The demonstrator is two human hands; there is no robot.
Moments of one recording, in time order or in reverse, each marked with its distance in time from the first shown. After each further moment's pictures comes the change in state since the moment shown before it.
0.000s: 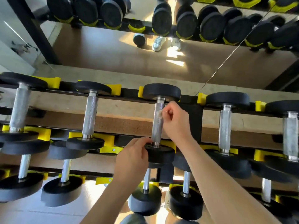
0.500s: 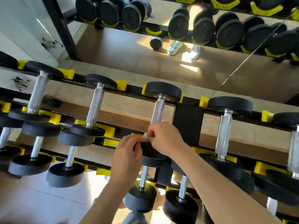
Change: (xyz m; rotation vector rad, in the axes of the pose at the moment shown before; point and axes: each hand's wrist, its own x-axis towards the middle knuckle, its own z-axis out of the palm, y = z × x) left_hand -0.026 0.013 0.022 -0.149 0.304 -0.103; right_hand -0.029 -0.011 -0.008 -0.374 -0.535 -0.253
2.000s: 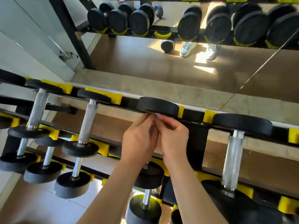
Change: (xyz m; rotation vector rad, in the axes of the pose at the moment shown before) left_hand 0.101 0.046 0.053 0.165 0.195 0.337; right_hand 0.041 0.025 -0.023 1.468 0.505 0.424
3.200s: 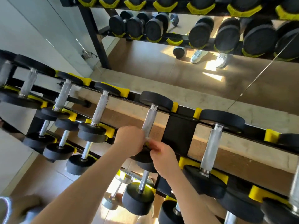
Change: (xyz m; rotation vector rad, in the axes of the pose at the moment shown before) left_hand -0.017 0.046 -0.044 0.891 -0.851 -0.142; right_hand -0.056 0.030 -0.074 -0.707 -0.564 -0.028
